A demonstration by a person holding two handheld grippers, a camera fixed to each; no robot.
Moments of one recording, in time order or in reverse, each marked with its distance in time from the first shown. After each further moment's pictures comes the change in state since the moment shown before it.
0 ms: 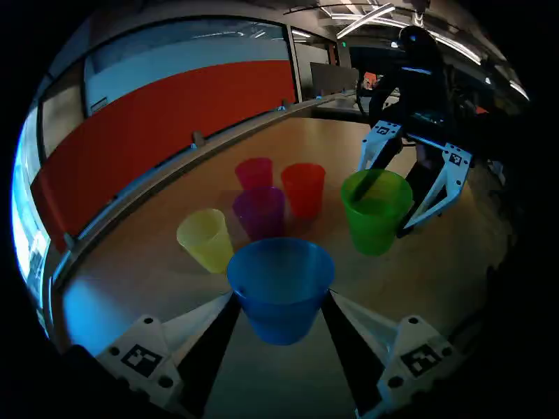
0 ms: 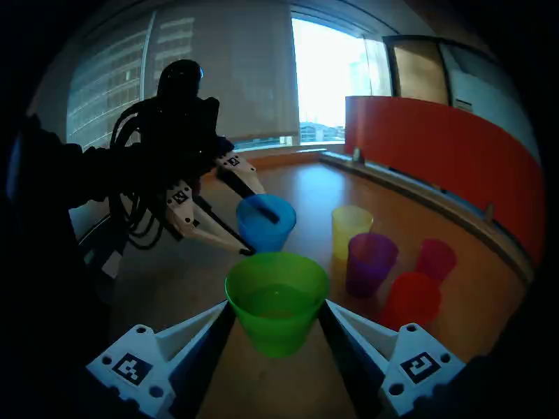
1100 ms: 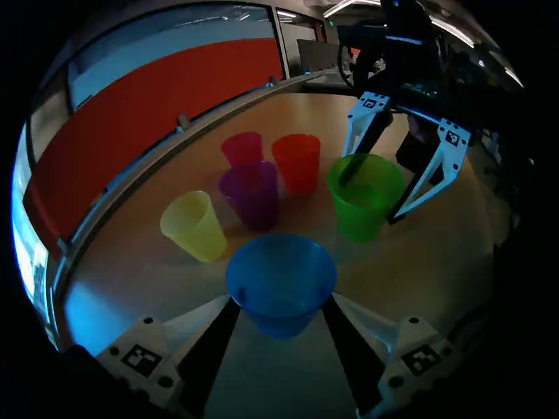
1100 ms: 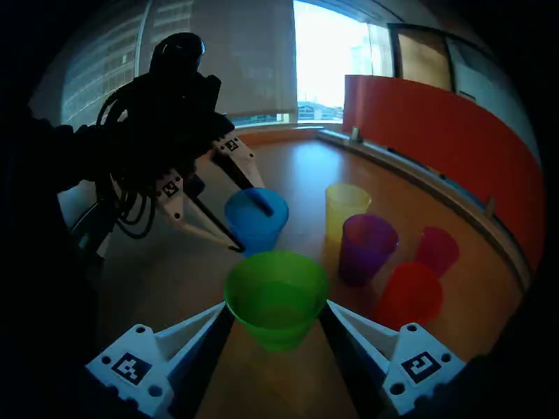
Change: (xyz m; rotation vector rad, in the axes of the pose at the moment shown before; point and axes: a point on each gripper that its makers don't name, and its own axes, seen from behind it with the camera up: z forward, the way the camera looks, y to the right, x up) left arm -0.019 0.003 0.022 -0.036 -0.112 0.058; right arm -0.020 0.018 0.014 -0.019 -0.115 -0.020
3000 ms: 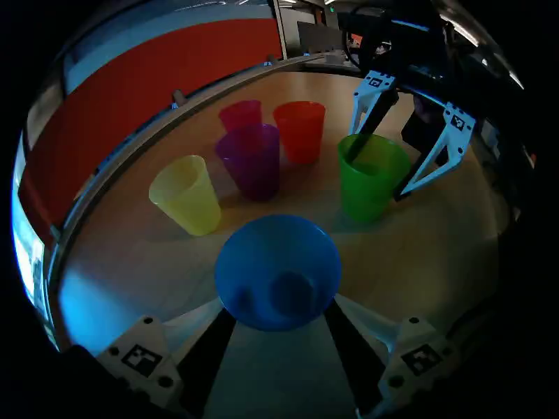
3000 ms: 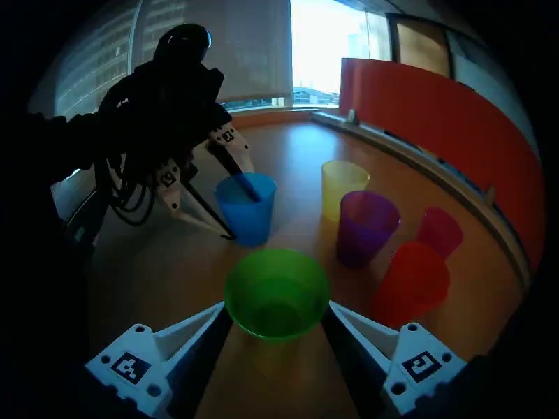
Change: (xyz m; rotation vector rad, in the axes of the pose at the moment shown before) left arm -0.036 0.001 0.011 -0.032 -0.092 -0.013; right arm -0.022 0.007 0.010 -0.023 -0.074 0.011
